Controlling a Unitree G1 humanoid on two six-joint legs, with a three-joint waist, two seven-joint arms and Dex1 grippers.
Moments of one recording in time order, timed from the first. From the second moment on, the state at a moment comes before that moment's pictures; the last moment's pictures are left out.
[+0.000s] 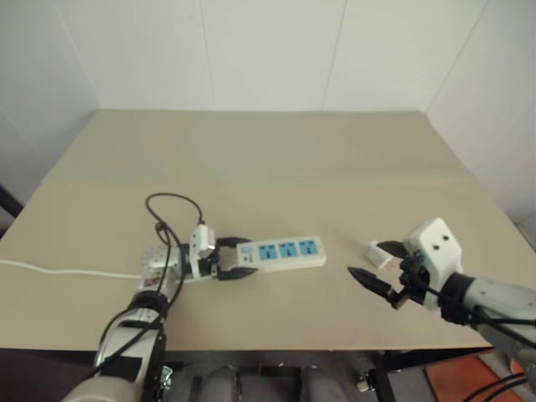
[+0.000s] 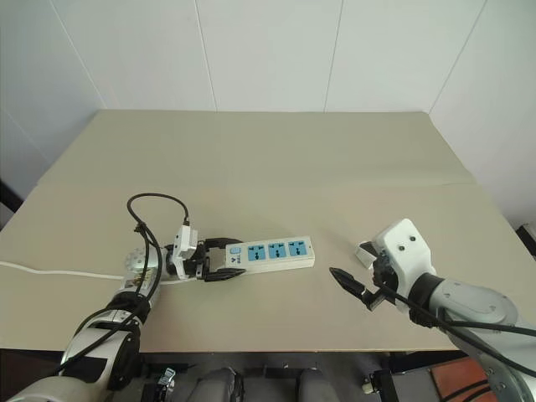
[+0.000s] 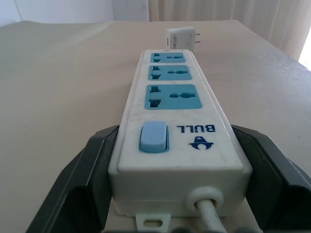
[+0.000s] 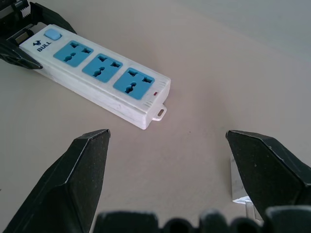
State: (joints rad) left arm -0.67 0.33 0.02 1.02 -0.24 -0.52 -1.52; right arm 0.05 -0.85 -0.33 -0.84 0.75 0.99 0.40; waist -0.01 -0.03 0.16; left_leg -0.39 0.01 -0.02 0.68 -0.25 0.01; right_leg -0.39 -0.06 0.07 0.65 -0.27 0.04
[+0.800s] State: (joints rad) left arm -0.71 0.35 -0.08 0.91 -0.23 -0.35 -1.60; right arm -1.14 -1.03 0.60 0.13 0.58 1.53 0.79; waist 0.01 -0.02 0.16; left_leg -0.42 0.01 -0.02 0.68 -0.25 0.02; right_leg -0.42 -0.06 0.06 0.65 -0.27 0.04
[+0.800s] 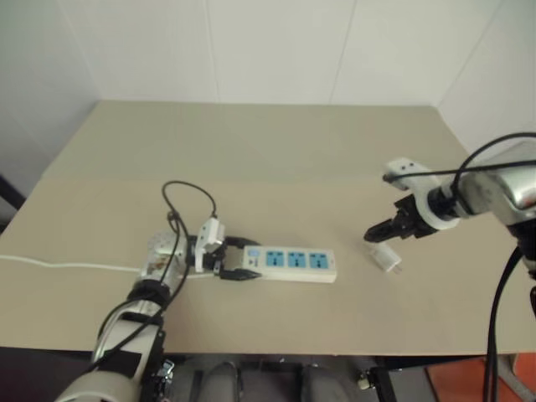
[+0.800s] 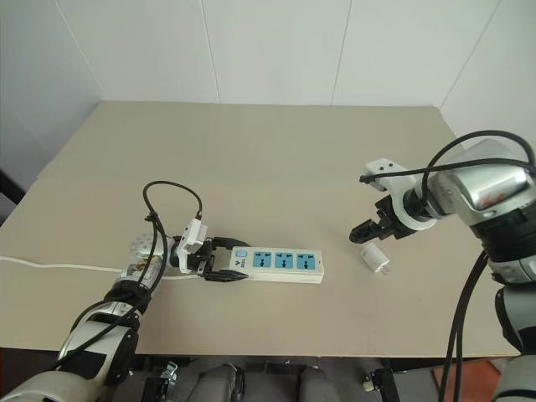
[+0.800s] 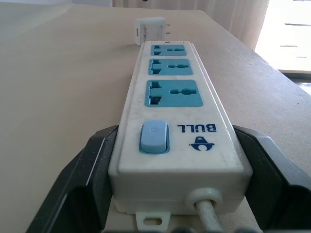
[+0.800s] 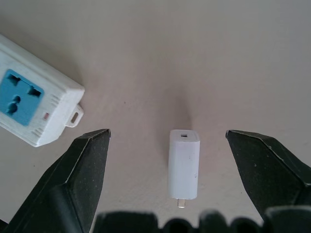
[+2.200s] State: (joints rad) left arm -0.70 0.34 -0.09 0.87 -0.22 -0.33 -1.57; right arm -1.14 -0.84 0.76 0.44 0.25 1.40 1.00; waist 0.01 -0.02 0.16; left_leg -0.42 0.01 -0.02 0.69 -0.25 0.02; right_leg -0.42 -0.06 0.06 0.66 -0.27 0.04
